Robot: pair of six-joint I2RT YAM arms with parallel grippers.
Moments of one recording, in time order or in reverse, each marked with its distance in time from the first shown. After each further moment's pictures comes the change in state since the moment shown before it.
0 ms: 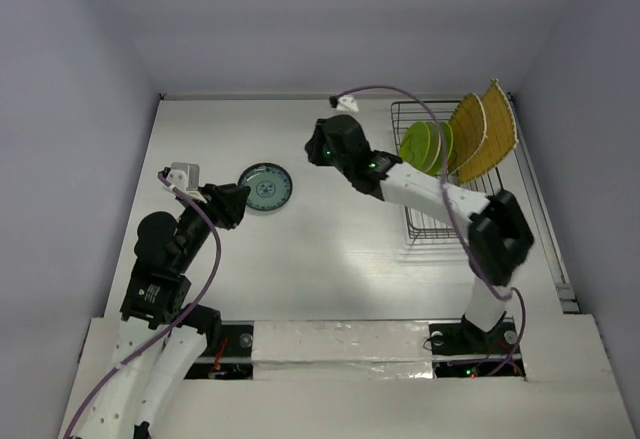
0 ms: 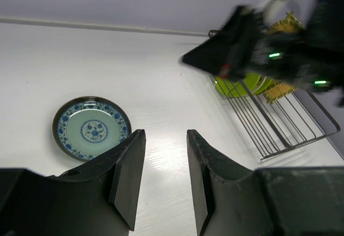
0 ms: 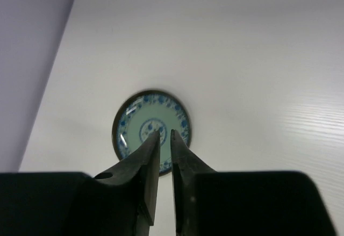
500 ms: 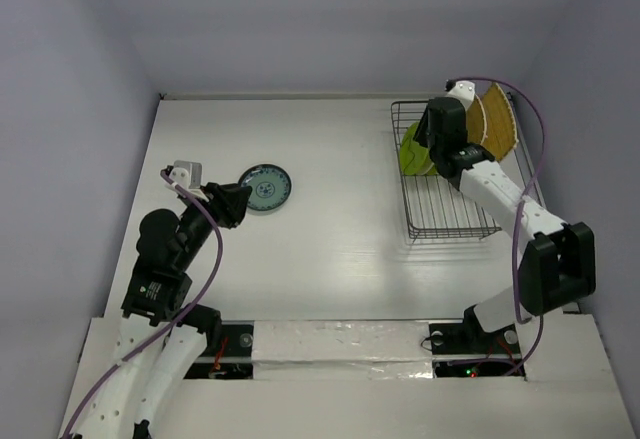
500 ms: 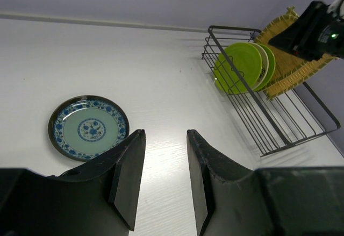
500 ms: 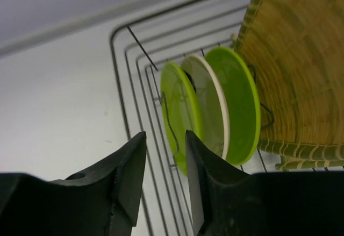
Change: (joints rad) left arm 0.000 0.015 0.000 0.001 0.009 0.000; right arm -0.447 -0.426 -0.311 -0.090 0.233 -0.206
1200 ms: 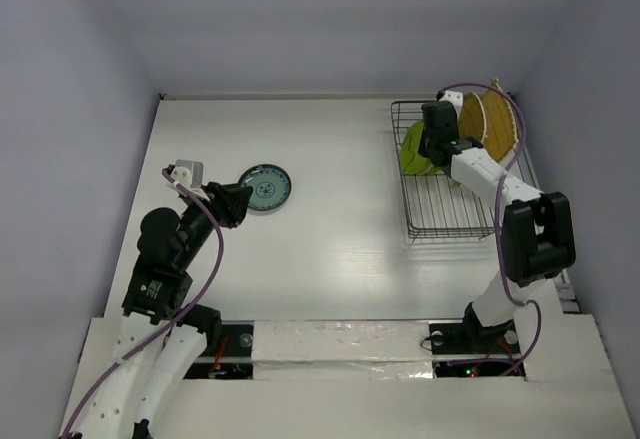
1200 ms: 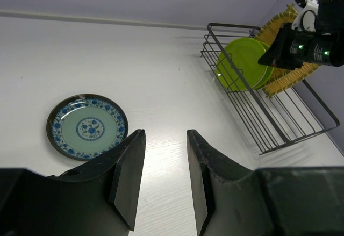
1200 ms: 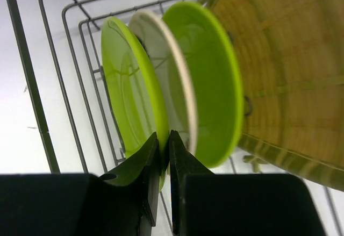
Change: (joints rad) left arm 0.000 0.010 0.000 0.000 0.006 0.000; right arm -0.081 0.226 0.055 -0.118 -0.031 -0.093
